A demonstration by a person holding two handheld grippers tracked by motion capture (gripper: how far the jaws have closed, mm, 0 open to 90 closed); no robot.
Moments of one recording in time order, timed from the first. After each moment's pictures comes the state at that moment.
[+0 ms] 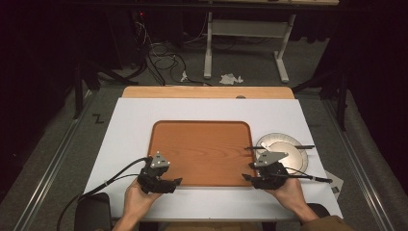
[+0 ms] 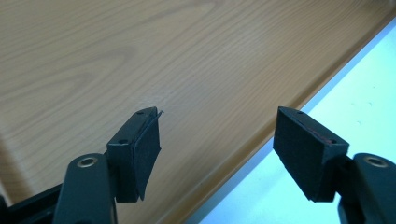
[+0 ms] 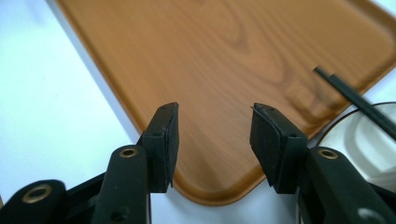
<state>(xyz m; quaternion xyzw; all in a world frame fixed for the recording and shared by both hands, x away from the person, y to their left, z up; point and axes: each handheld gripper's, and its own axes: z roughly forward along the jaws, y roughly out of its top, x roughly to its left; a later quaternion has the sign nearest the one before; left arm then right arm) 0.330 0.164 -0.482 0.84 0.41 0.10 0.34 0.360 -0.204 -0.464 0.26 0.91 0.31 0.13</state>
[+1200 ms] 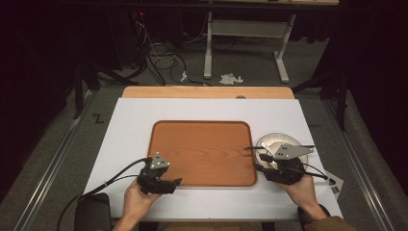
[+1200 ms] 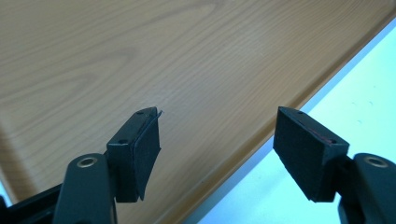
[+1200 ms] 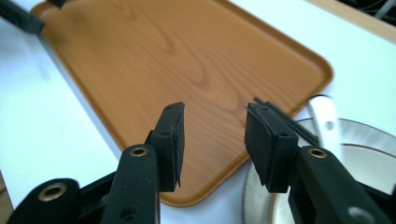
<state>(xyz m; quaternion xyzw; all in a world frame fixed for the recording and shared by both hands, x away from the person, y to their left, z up) 0.328 0.162 -0.483 0.84 0.41 0.10 0.34 0.358 -0.238 -0.429 0.29 0.86 0.38 0.16</state>
